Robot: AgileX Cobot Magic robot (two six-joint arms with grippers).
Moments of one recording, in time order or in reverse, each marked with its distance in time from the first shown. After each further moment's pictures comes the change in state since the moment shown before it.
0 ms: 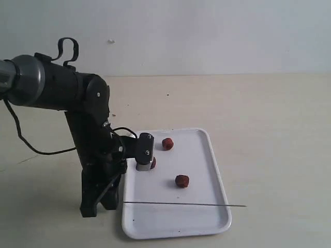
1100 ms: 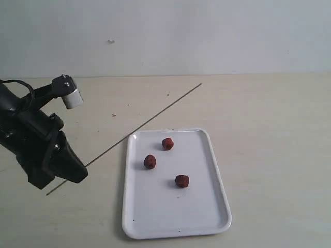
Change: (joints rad) left arm 0.291 -0.458 0.293 -0.403 0.000 -0.028; right arm 0.000 0.000 0.000 0.000 0.000 0.000
